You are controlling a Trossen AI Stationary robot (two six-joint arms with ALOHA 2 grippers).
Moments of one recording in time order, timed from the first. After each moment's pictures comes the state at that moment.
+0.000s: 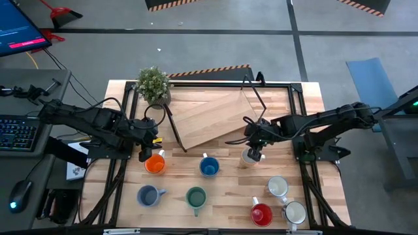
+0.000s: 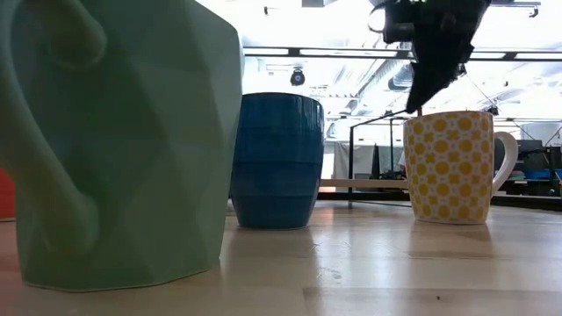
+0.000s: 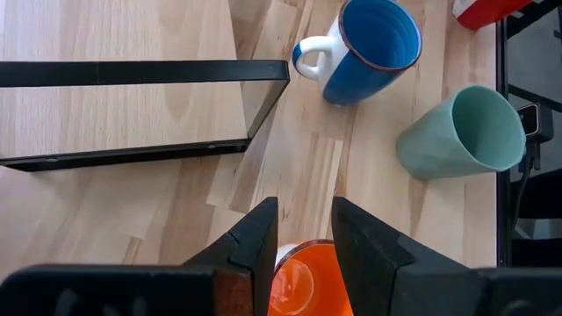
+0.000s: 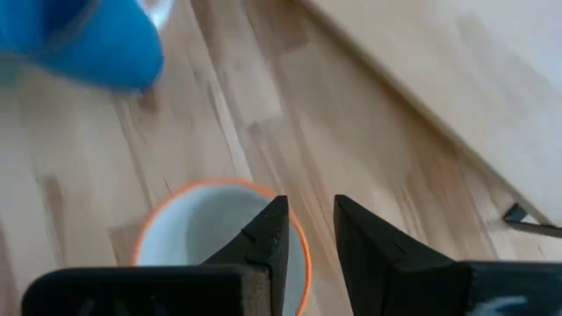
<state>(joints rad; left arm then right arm) -0.23 0.86 0.90 -0.92 -0.10 -0.50 0.15 1.29 0.97 -0.79 0.15 0.45</state>
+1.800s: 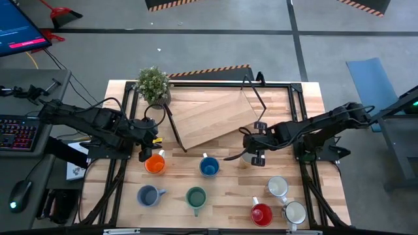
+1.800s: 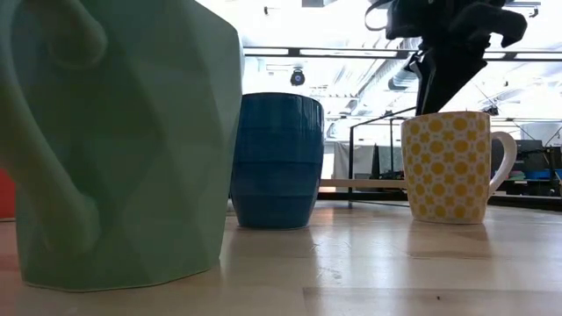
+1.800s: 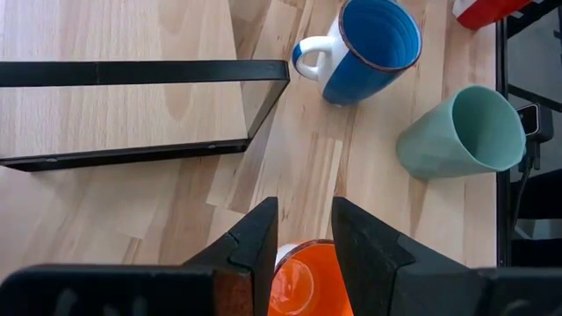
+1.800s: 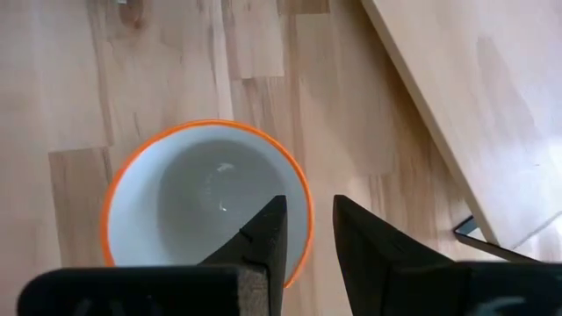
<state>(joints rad) -0.23 0.86 0.90 -0.92 -0.10 -0.50 0.23 1.38 1.03 -0.89 0.24 0.26</state>
